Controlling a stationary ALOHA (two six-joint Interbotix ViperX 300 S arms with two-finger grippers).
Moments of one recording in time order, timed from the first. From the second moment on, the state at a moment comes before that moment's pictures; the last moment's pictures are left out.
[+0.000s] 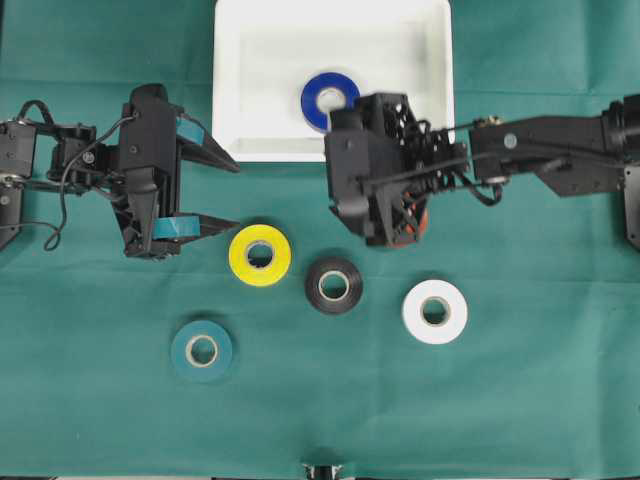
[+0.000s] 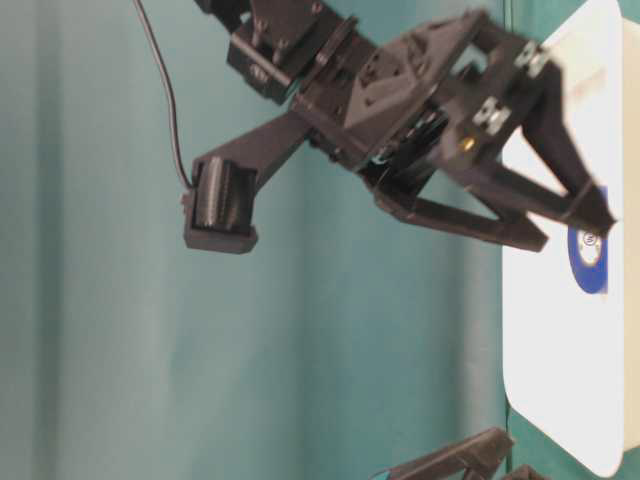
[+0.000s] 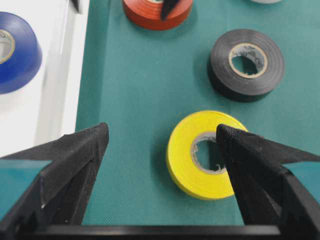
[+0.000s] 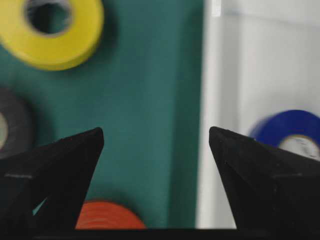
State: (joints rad) left arm -0.04 -0.31 0.96 -0.03 -0.08 -0.06; right arm 0.02 0.06 0.53 -0.25 0.24 0.25
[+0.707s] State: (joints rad) left arm -0.04 -0.31 0.96 -0.03 -0.08 -0.06; right arm 0.10 0.00 0.61 -0.25 0.22 0.25
